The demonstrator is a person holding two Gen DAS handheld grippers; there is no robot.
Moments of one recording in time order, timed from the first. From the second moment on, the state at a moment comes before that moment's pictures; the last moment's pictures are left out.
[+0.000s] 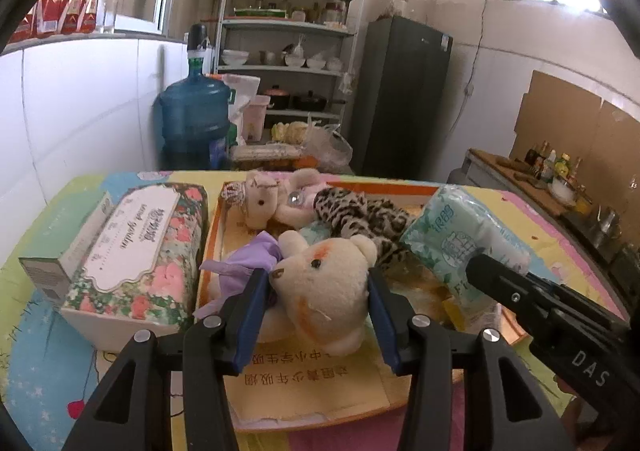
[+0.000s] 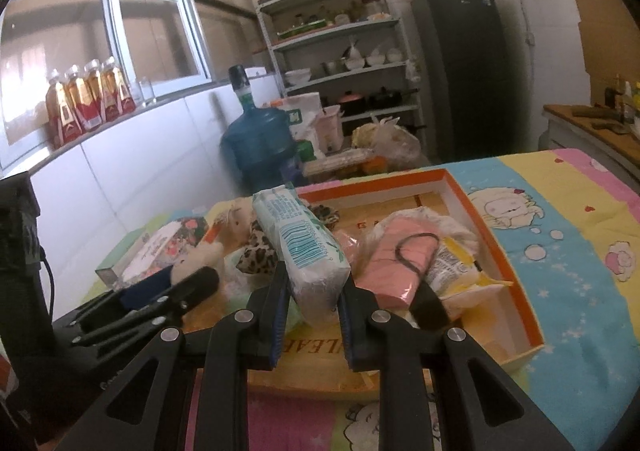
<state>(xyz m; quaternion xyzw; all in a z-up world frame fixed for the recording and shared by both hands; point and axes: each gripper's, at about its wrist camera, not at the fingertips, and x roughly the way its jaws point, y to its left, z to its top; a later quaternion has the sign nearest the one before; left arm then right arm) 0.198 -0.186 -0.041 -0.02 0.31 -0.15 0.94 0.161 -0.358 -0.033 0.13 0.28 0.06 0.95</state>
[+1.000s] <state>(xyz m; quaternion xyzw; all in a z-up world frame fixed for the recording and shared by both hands) 0.190 -0.176 -0.032 -0.05 0.32 -0.17 0.93 0.141 -0.369 -0.027 0.16 0.26 0.05 0.95</state>
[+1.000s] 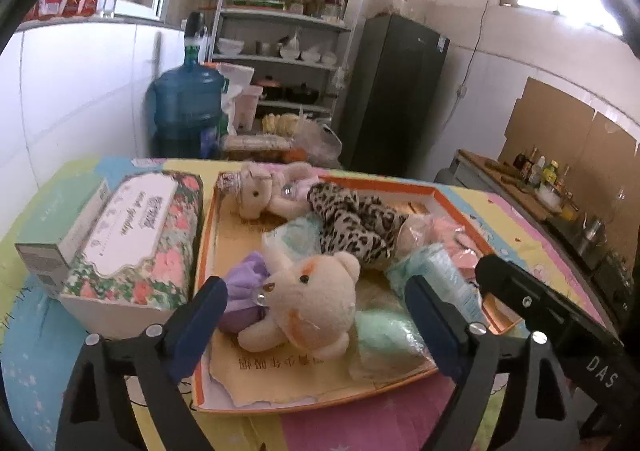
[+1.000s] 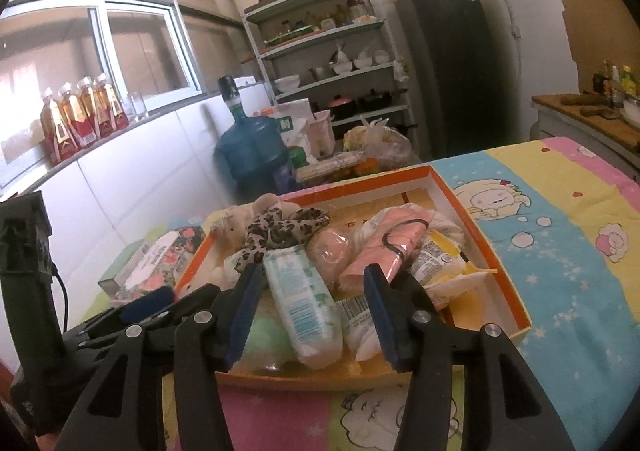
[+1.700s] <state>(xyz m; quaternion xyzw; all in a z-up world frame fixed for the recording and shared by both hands) 0.125 -0.145 0.004 -0.01 0.23 -0.09 0.97 0.093 -0.355 -0.006 0.14 0.23 0.00 0.96</state>
